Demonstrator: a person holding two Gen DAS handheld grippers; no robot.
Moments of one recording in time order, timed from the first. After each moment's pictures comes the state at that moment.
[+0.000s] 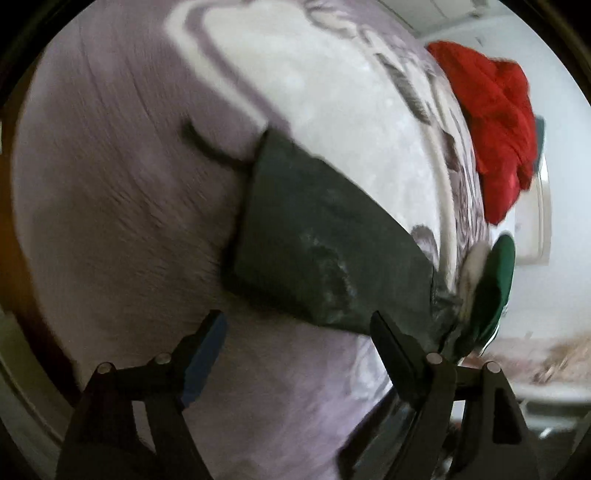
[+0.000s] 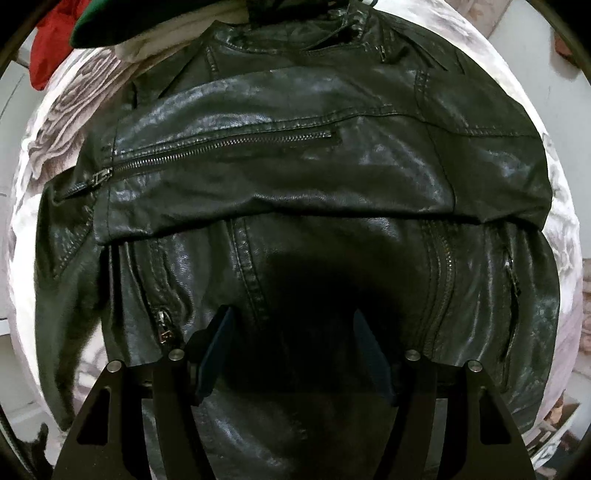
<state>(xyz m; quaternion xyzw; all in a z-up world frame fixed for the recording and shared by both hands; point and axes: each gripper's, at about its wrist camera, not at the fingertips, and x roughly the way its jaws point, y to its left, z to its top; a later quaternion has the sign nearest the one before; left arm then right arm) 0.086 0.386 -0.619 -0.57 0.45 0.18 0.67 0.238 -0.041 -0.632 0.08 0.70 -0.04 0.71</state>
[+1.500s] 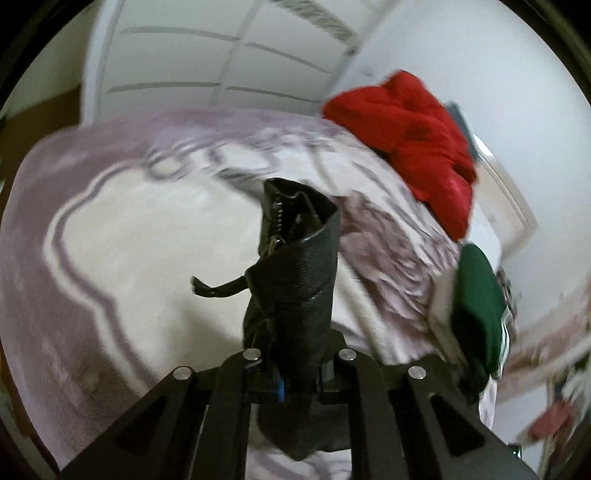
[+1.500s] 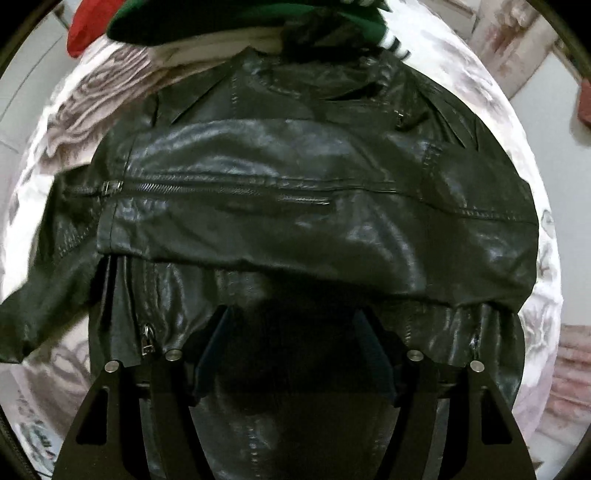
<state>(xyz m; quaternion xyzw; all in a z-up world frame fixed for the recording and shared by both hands) 0.234 0.306 -0.473 -0.33 0.32 0.19 0.86 0.237 -0.071 -0.629 0.04 0.67 0.01 0.74</state>
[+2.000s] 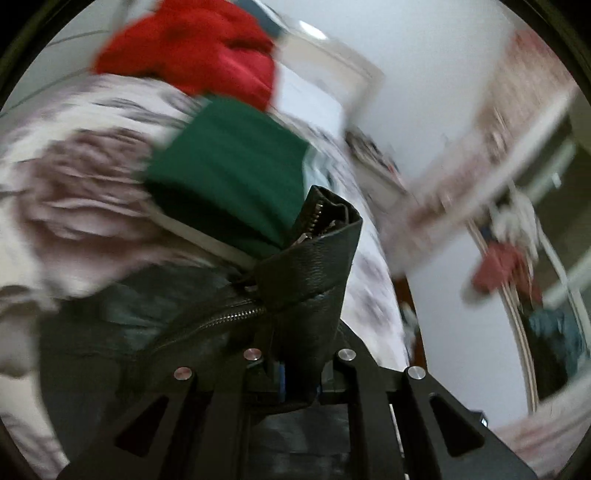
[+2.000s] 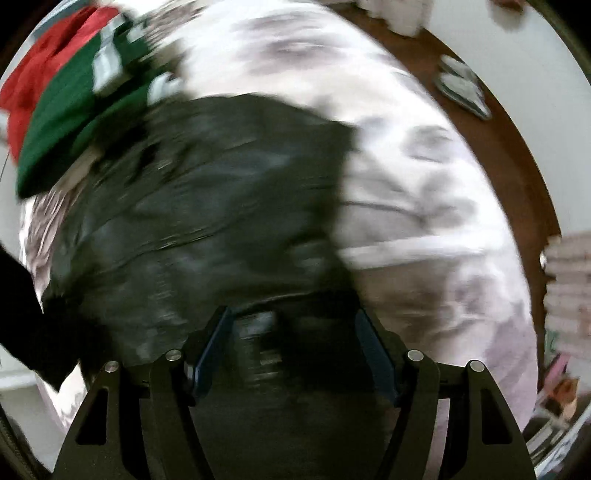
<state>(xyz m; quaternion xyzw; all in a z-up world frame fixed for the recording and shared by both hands) 0.422 -0.067 -0.459 -0.22 0.42 -0.14 0.87 0.219 -0.324 -0.618 0.19 0.66 -0.10 0.72</state>
